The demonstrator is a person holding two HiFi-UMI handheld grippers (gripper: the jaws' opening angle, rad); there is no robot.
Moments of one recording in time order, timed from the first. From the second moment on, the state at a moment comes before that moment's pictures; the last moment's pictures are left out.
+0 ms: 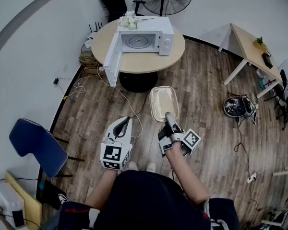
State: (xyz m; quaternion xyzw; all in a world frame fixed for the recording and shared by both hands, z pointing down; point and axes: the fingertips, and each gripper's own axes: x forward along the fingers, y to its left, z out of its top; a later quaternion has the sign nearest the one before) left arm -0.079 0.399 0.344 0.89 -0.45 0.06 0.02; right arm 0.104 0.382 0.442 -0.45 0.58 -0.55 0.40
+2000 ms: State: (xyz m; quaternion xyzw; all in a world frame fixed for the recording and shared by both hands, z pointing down) left arm -0.053 0.242 0.377 0.88 -0.46 0.11 0.01; right arm 0.120 0.218 0.477 -0.43 0.57 -0.58 0.39
